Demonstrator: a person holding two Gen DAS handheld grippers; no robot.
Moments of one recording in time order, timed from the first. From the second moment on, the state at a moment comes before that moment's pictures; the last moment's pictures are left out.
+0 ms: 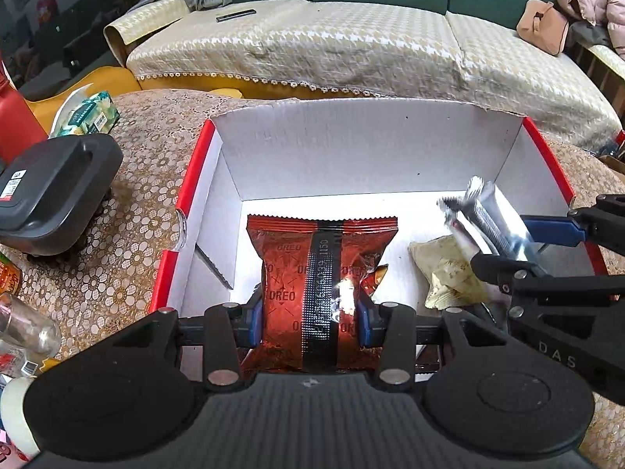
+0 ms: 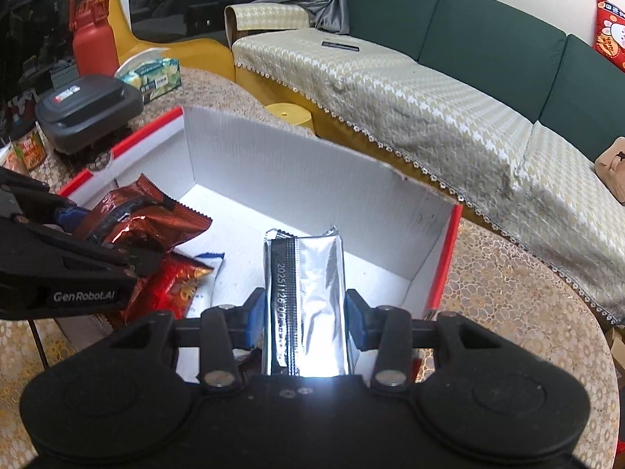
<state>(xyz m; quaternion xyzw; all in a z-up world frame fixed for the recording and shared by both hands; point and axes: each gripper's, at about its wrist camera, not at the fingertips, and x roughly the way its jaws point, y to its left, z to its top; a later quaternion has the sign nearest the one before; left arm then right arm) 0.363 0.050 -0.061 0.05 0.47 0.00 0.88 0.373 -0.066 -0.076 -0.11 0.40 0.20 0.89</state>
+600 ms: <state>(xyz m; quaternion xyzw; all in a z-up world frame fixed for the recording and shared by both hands) 0.339 0.053 -0.036 0.03 0.43 -0.02 0.90 0.357 -0.093 -0.053 -0.06 0.40 0.21 0.89</state>
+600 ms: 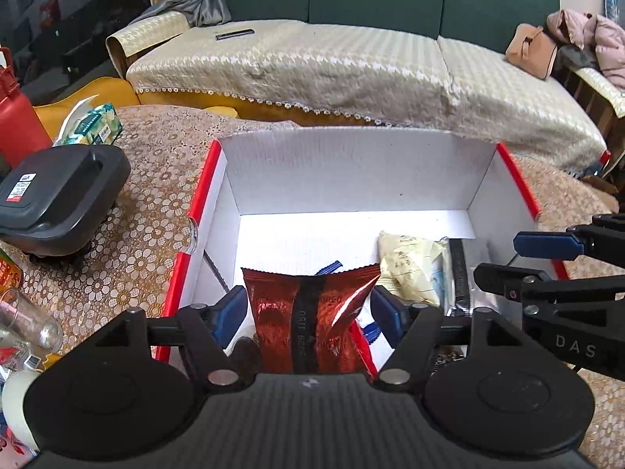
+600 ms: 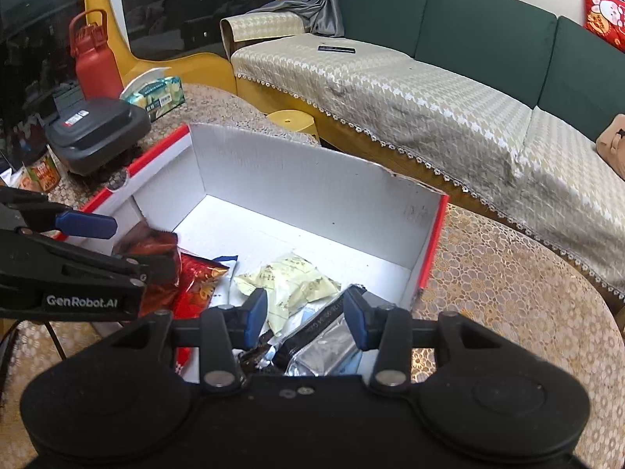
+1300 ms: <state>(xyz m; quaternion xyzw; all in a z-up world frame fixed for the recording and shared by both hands) 0.257 0.036 0.018 0.02 0.38 -0.04 0.92 0.282 -0.114 -0.003 -0.05 0.36 0.24 0.90</state>
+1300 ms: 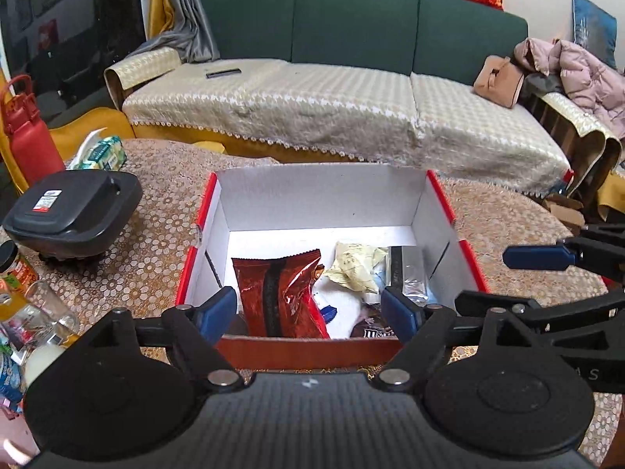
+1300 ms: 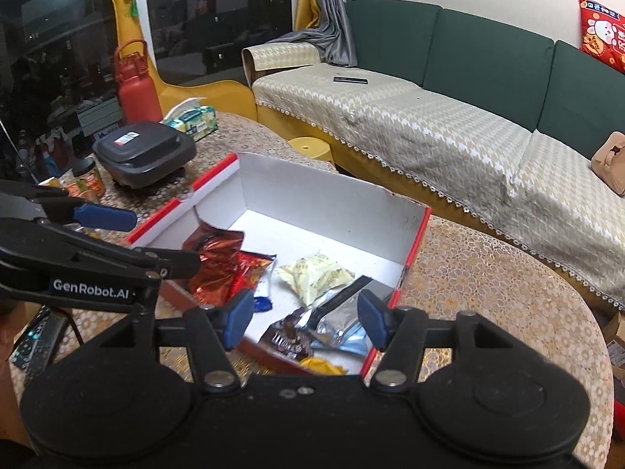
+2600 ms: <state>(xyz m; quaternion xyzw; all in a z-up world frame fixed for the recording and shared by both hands) 0.161 -0.017 -0.080 0.01 0.47 -0.05 0.88 0.152 -0.182 -0.097 -0.04 0.42 0.21 0.88</state>
